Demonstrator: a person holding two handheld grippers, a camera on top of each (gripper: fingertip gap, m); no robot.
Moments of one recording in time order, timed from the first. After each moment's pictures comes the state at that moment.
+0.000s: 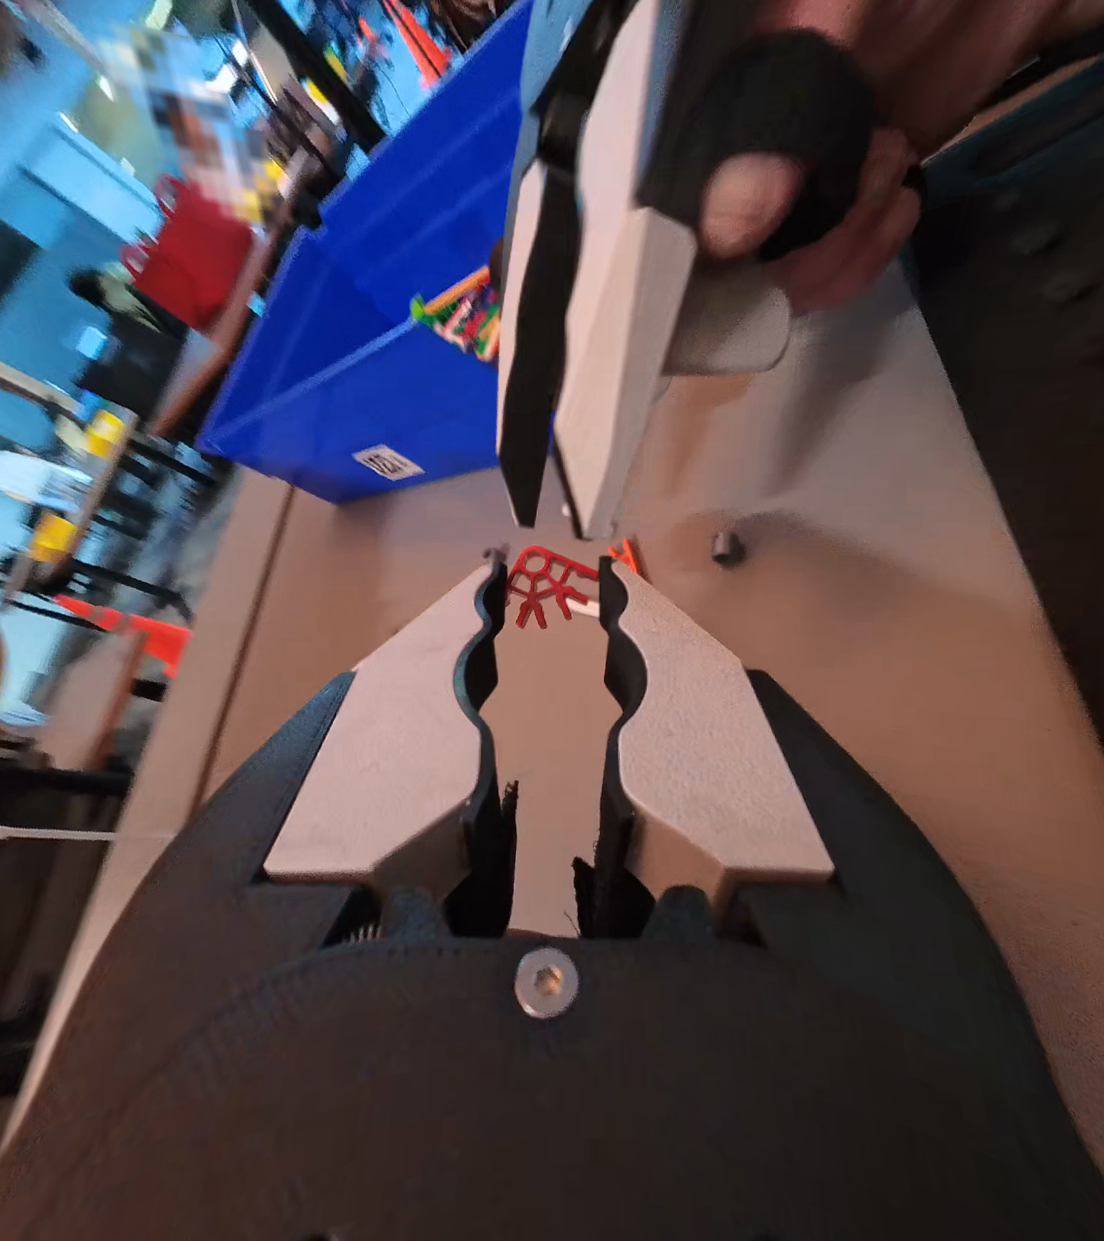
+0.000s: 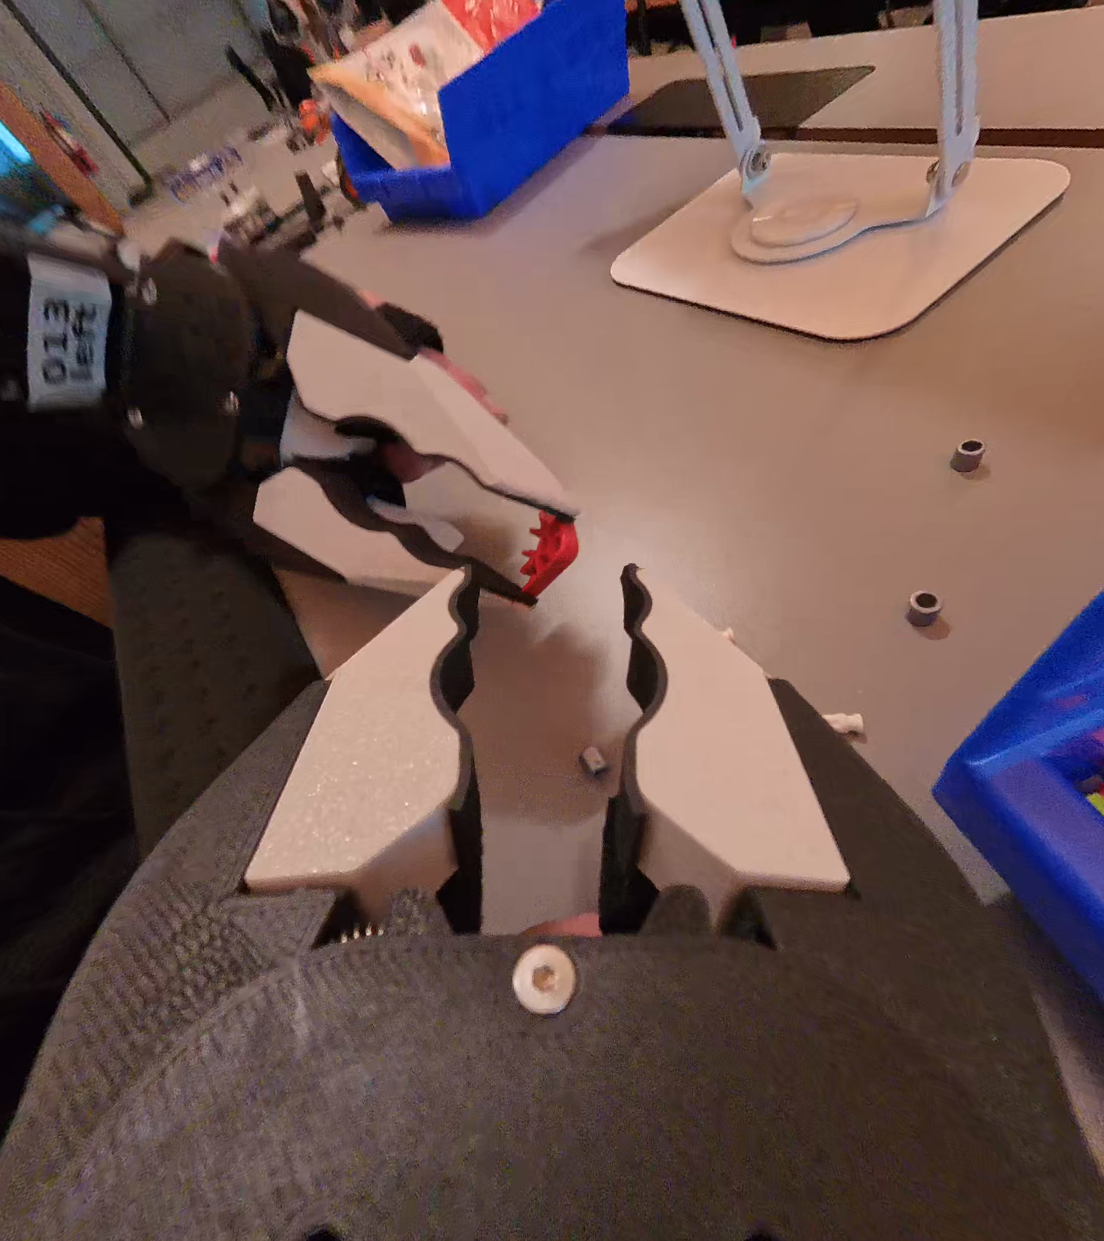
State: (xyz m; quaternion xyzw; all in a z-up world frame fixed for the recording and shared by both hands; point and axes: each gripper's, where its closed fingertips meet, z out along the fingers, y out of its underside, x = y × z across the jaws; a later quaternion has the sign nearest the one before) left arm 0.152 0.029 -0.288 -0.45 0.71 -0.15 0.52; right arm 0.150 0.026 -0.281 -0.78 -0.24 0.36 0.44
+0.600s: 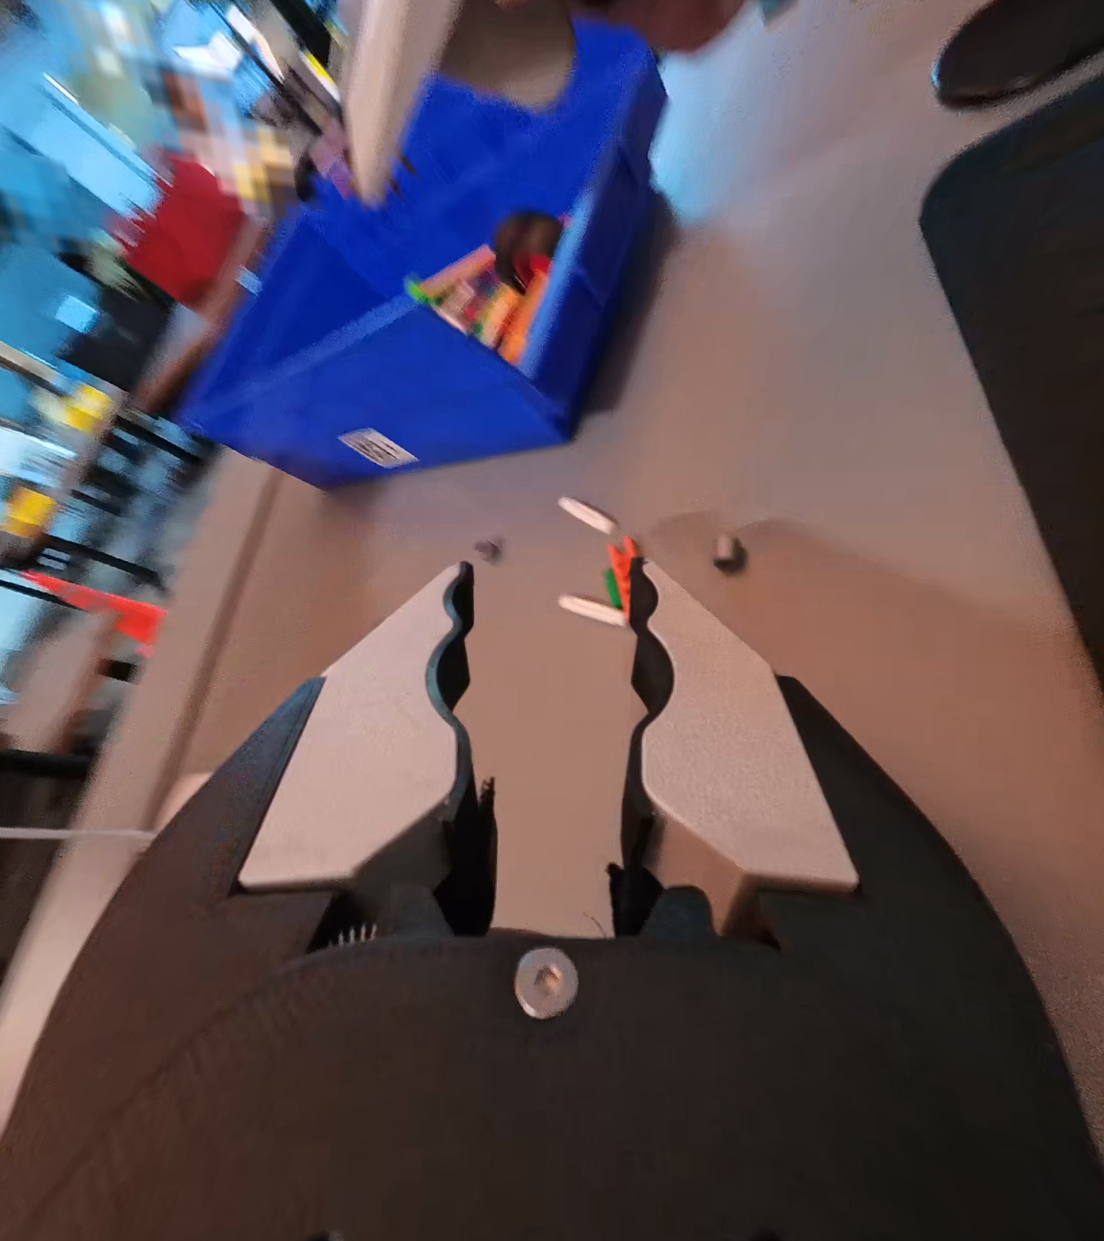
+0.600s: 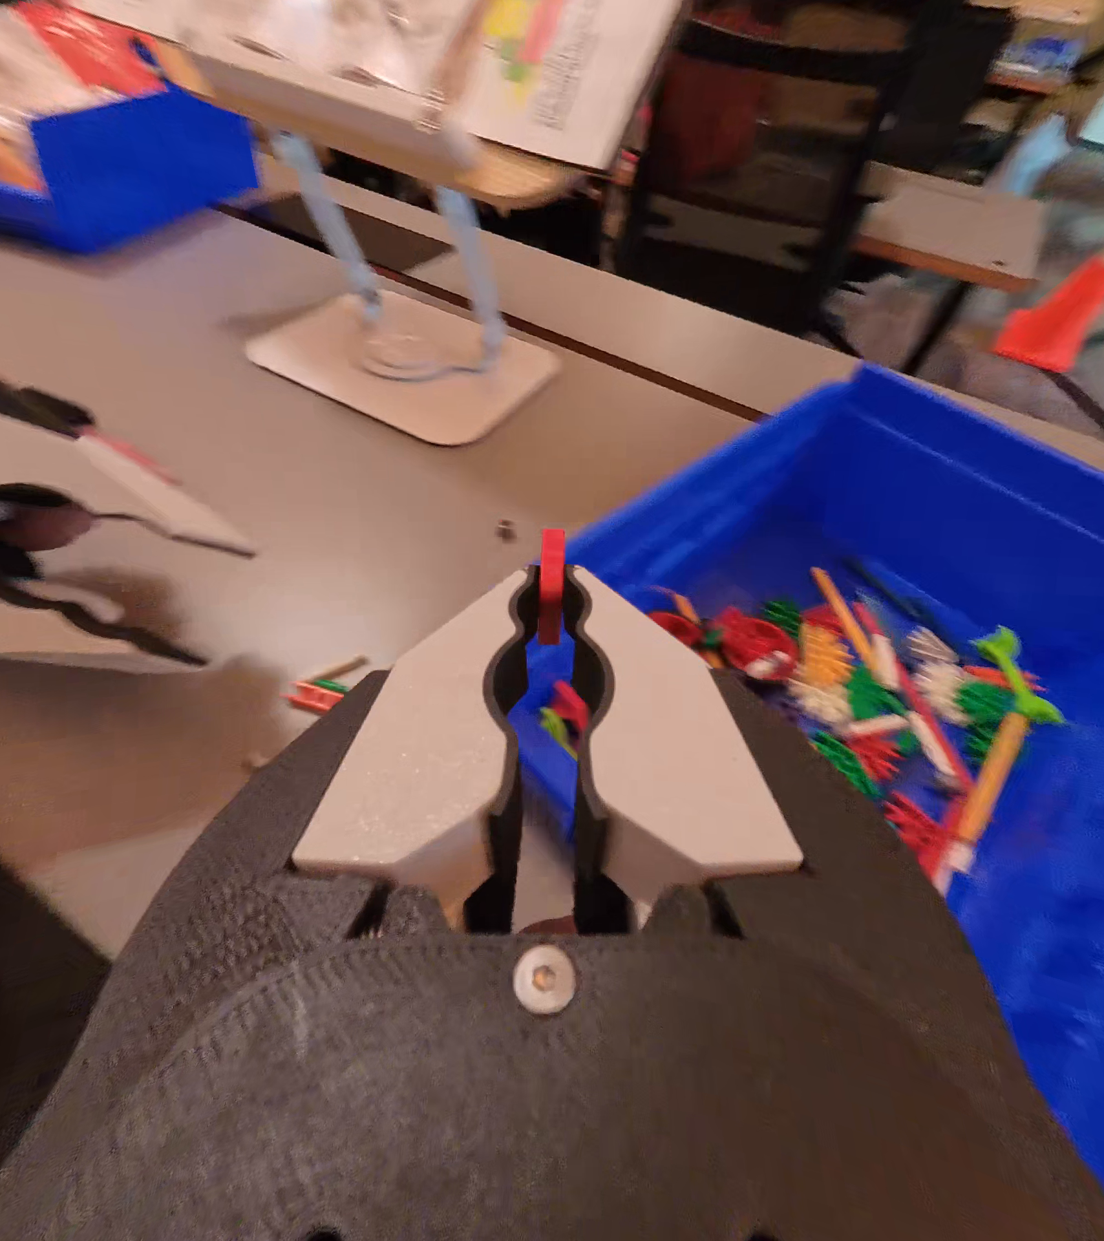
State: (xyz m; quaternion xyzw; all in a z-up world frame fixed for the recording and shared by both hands) left arm 0.159 0.035 -0.298 -0.47 0.70 -0.16 0.51; right arm 0.286 0.069 -0.230 -0.80 -0.19 0.08 0.56
